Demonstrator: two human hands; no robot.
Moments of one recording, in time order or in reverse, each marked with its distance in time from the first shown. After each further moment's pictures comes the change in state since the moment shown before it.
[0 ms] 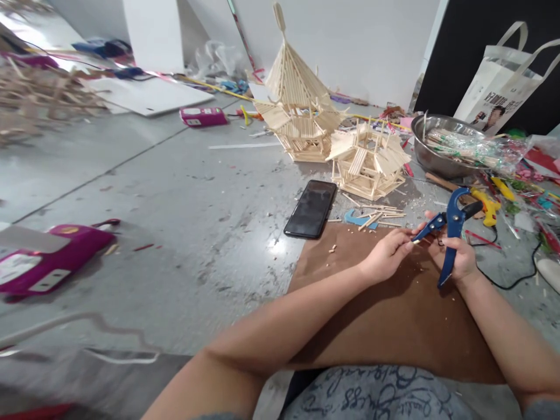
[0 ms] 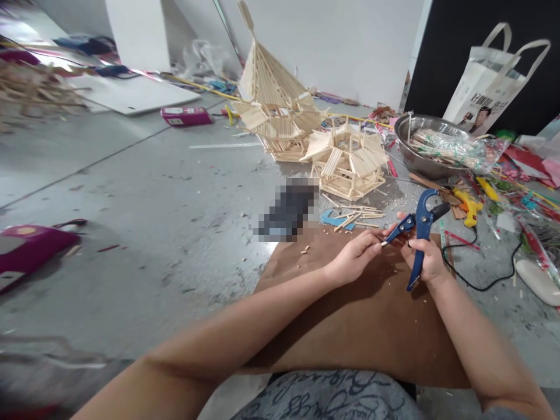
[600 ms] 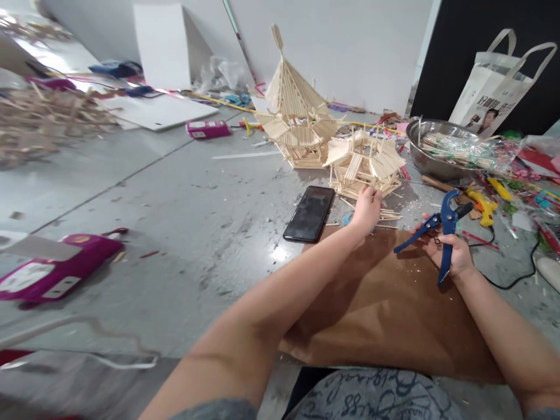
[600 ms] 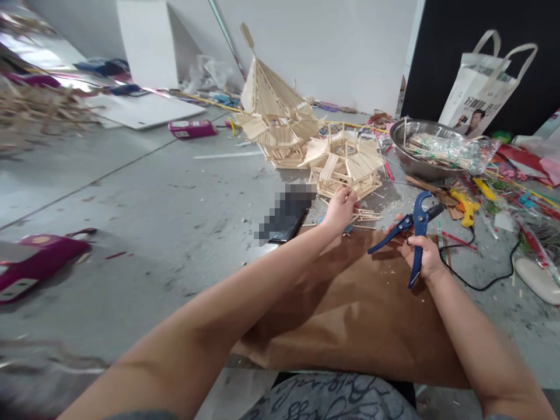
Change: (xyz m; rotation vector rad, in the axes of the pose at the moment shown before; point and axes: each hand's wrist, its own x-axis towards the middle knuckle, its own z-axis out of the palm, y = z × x) left_hand 0.081 -0.032 -0.040 0.027 0.503 -0.221; right_hand 0.009 0.010 -0.015 0.404 -0.027 0.047
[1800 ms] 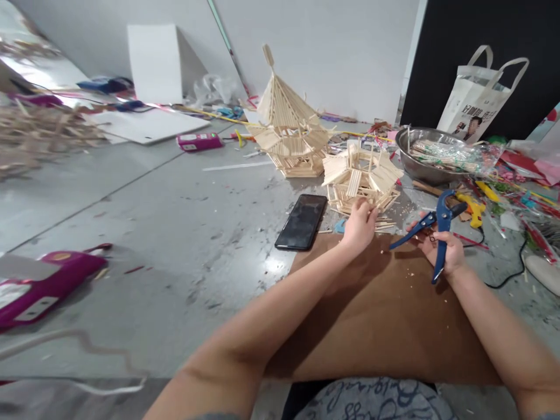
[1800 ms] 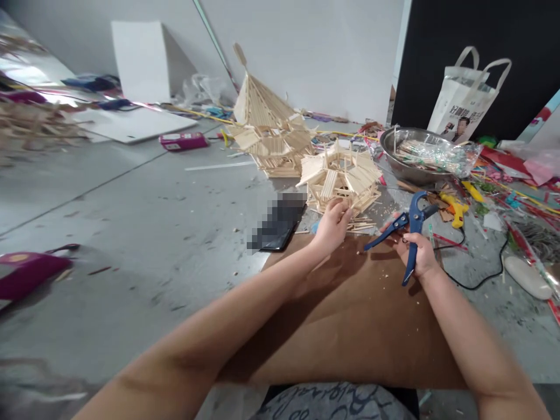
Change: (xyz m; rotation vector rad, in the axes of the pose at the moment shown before) left_hand -0.030 0.008 -0.012 0.401 -0.028 0.237; right_hand 0.004 -0.005 0.001 -0.062 0.056 -0.081
